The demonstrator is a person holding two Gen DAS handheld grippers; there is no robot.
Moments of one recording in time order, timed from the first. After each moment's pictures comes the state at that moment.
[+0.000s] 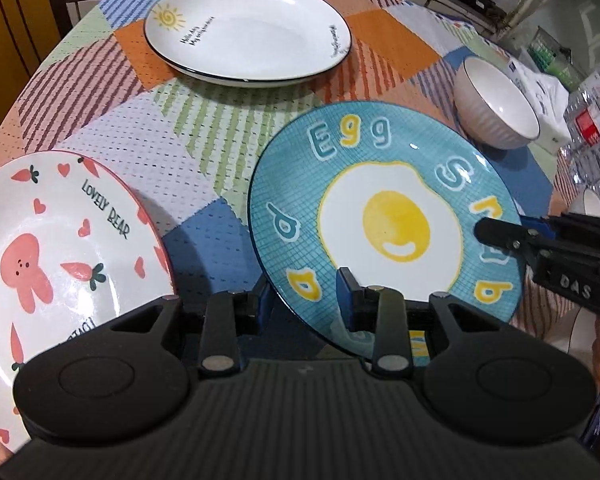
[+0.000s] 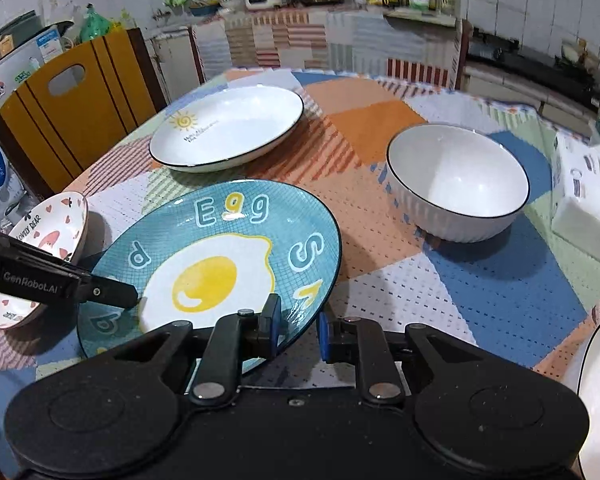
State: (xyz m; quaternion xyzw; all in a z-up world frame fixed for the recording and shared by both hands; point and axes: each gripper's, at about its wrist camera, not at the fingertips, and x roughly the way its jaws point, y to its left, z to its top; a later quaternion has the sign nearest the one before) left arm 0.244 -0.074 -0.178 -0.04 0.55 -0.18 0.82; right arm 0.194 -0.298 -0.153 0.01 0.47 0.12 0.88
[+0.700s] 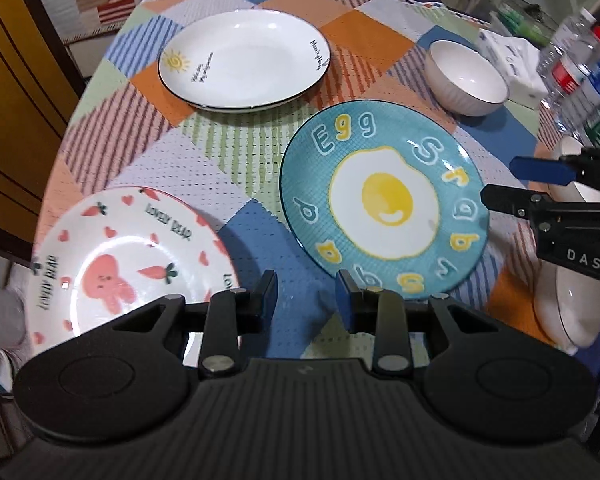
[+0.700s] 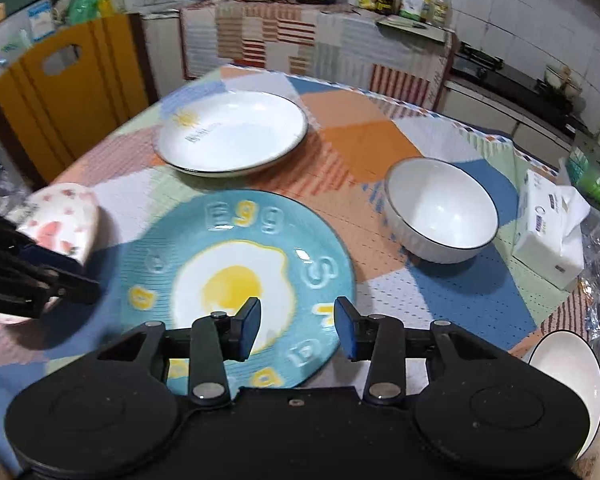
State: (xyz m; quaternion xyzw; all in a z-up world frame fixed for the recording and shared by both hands) left arm 0.211 -0.054 -0.111 0.05 0.54 -0.19 0.82; right arm 0.165 -0.269 -0.090 -0.06 0.45 0.10 0.88
